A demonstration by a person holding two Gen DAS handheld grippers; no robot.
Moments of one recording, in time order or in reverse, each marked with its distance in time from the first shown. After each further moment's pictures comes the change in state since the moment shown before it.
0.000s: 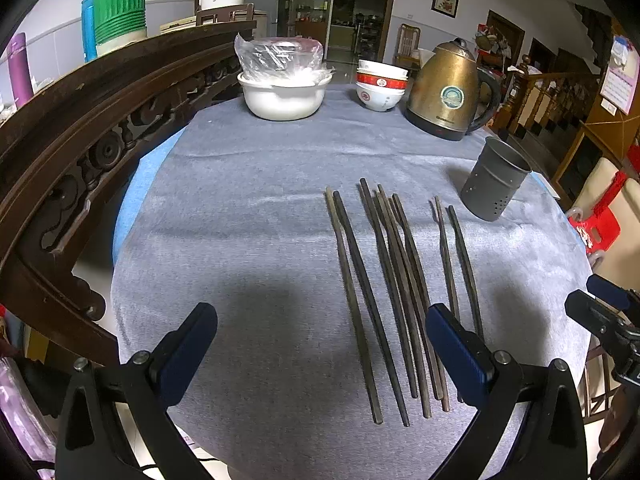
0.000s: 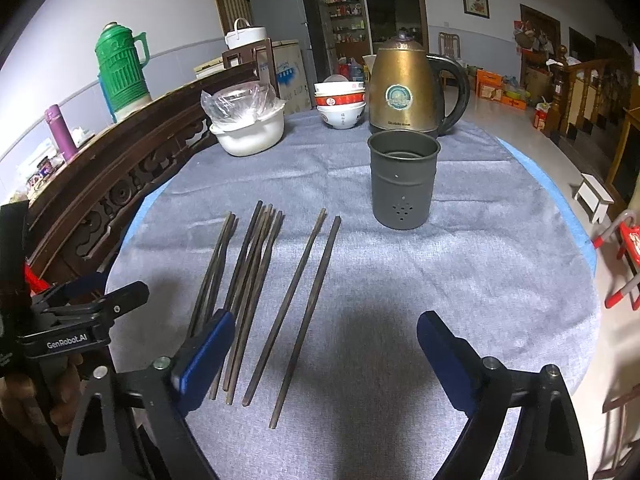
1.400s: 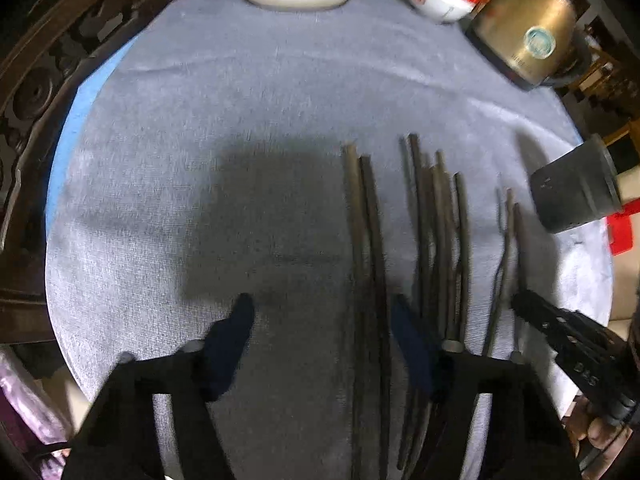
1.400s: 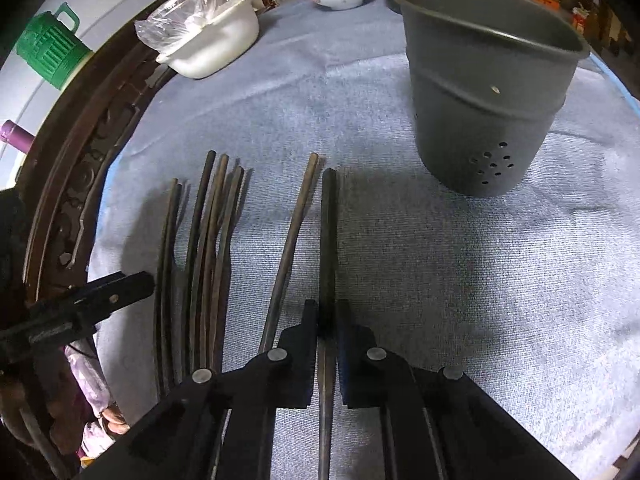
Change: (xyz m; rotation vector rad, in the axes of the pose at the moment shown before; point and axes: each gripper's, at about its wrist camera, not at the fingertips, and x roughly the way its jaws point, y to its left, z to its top) left arm 0.133 0.001 0.062 -0.132 0.481 0.016; right arm 0.167 -0.037 0.048 0.108 0.437 0.171
